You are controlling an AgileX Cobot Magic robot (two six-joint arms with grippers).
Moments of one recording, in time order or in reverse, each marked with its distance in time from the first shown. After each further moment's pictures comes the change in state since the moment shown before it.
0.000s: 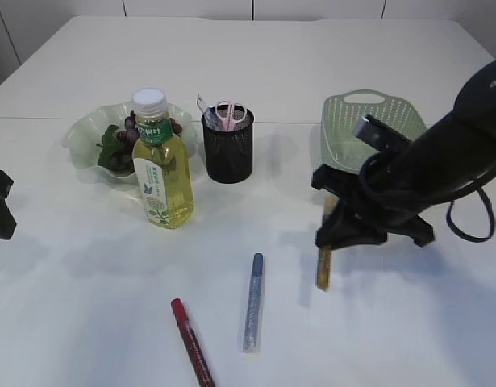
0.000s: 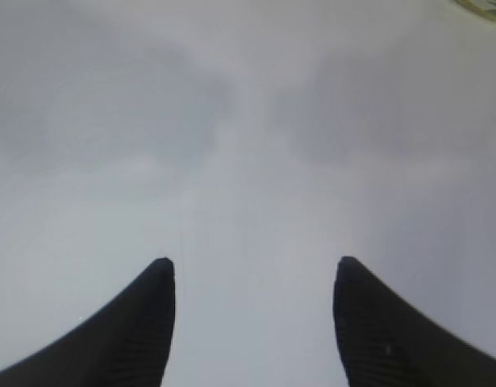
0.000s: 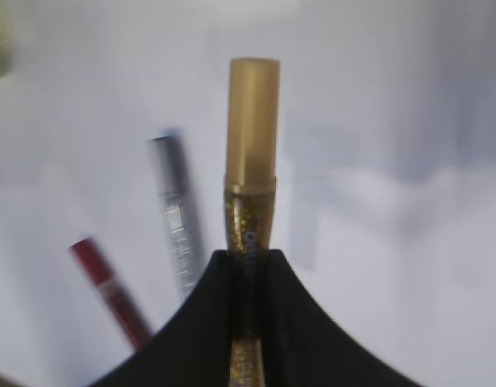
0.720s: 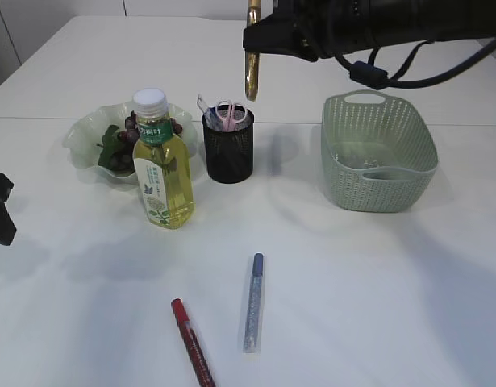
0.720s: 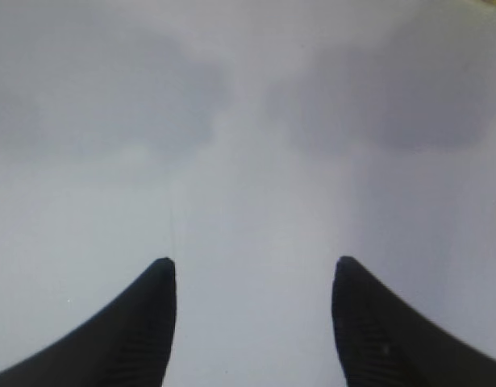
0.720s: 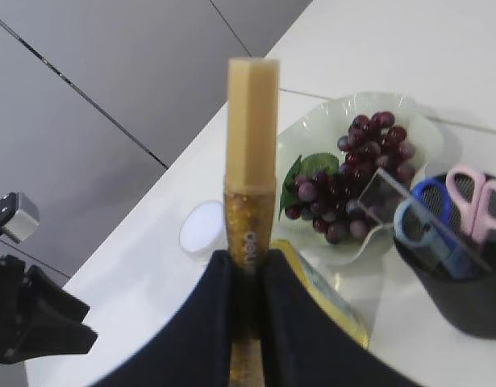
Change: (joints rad) left arm 0.000 0.000 0.000 -0.017 0.027 0.000; right arm -0.021 0.064 -0.419 0.695 0.059 -1.056
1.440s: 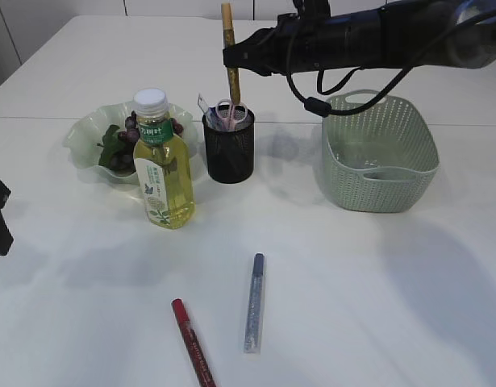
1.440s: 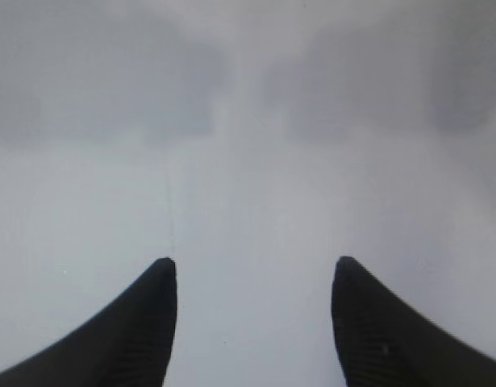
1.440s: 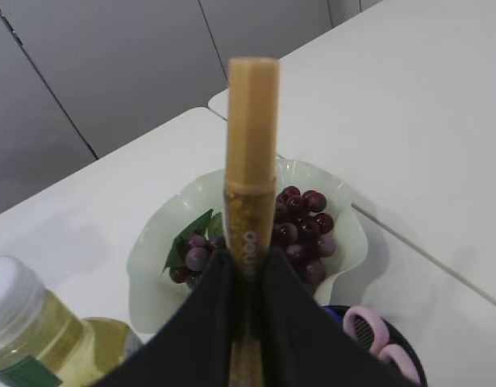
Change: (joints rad) left arm 0.000 0.000 0.000 -0.004 0.059 0.000; right arm -0.002 0.390 -0.386 0.081 -0.006 -0.374
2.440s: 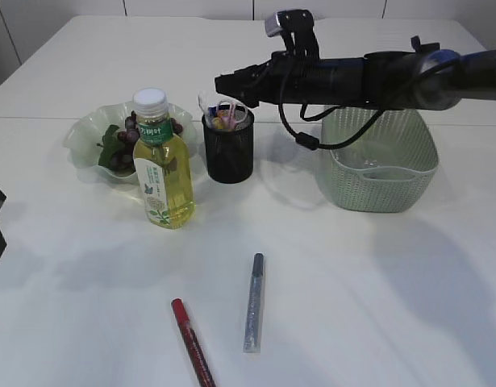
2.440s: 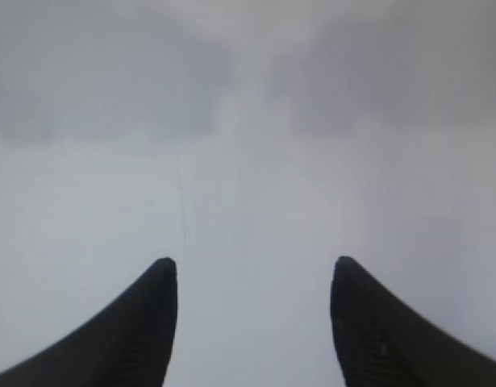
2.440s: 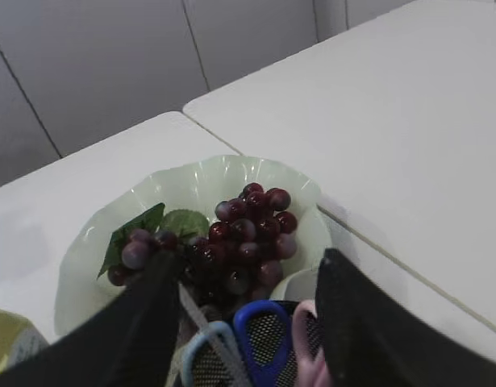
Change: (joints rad) left arm 0.000 0.000 0.000 0.031 0.017 0.000; right arm -0.004 0.154 -0.032 0.250 0.006 -0.337
